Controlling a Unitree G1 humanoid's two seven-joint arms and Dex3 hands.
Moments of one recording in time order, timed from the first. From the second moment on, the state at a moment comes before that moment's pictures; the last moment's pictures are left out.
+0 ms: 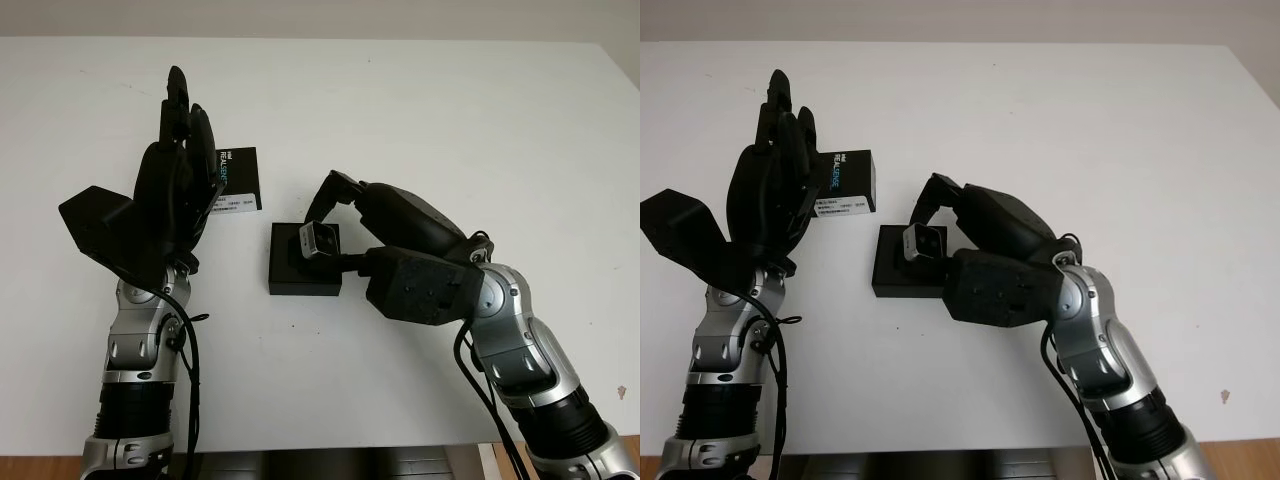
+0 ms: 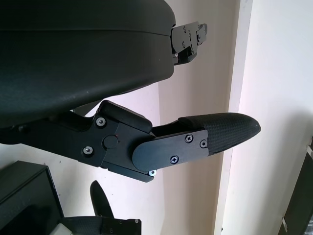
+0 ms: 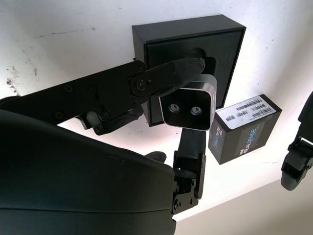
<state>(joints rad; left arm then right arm) -0.42 0.13 0.16 0.03 -0.20 0.03 -0.09 -0.41 -0.36 0.29 -0.23 -0.50 0.27 0.40</state>
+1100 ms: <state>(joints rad) -0.42 0.13 0.16 0.03 -0.20 0.03 -0.09 -0.42 -0.34 0.31 -0.16 -0.49 0.15 0.37</state>
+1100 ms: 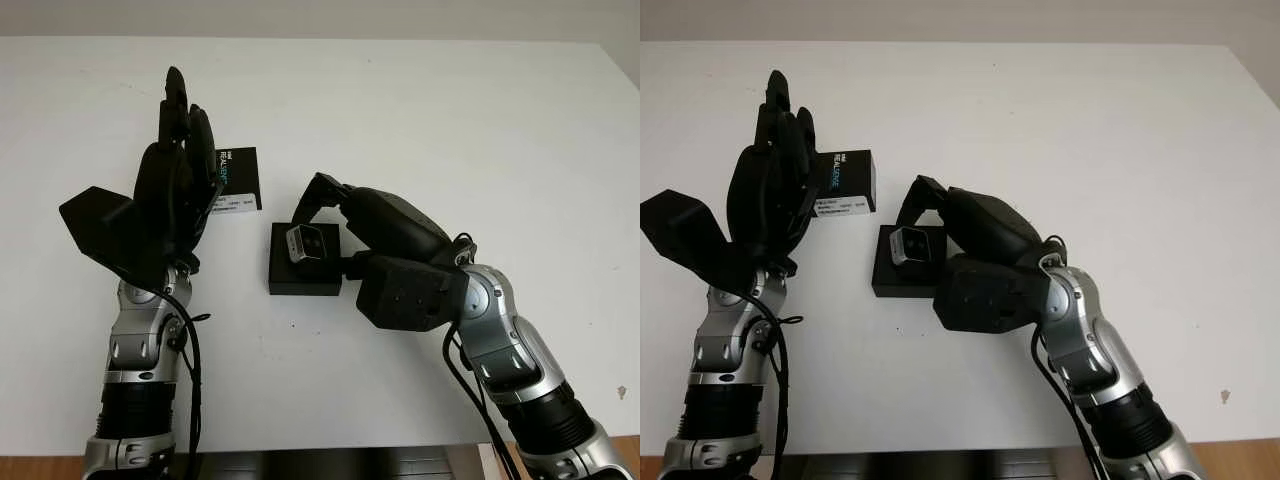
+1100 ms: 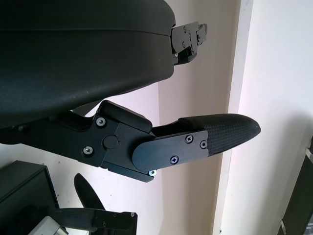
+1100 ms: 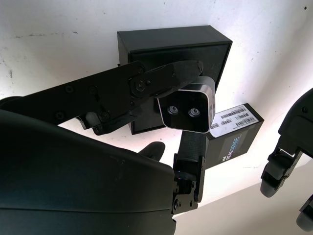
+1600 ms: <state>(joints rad) -0.42 0.13 0.16 0.03 -0.20 0.03 -0.09 -0.42 -0.34 0.31 -0.15 -0.50 0.20 0.37</state>
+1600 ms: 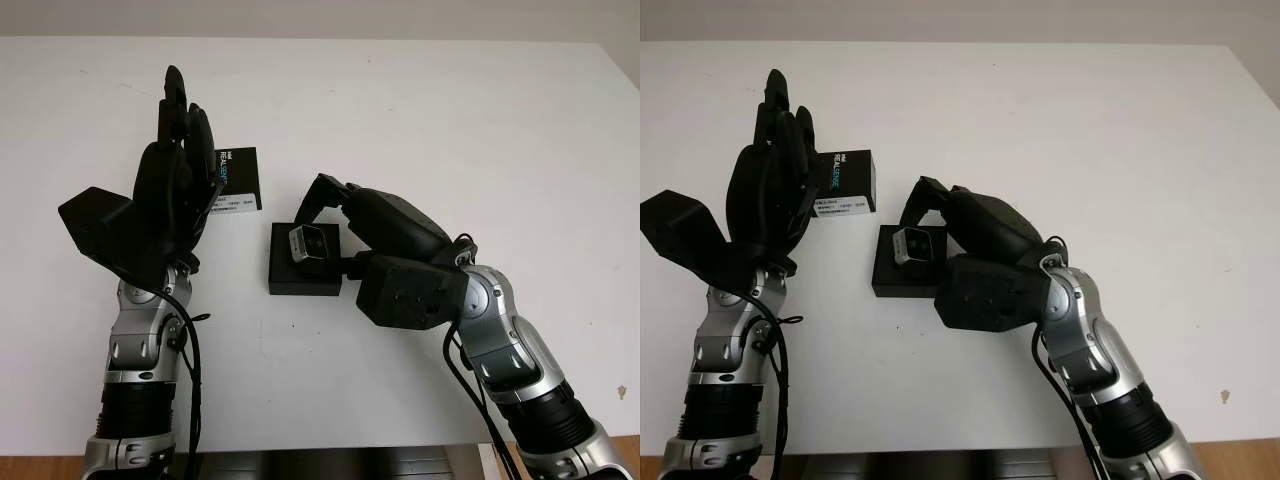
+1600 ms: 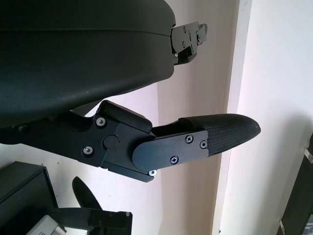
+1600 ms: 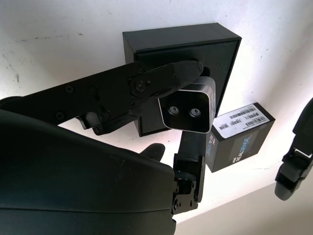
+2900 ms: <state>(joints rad) -0.42 0.12 0.18 0.03 -0.21 0.02 -0.09 -0.38 -0.39 0.30 -0.16 -0.48 0.15 0.44</state>
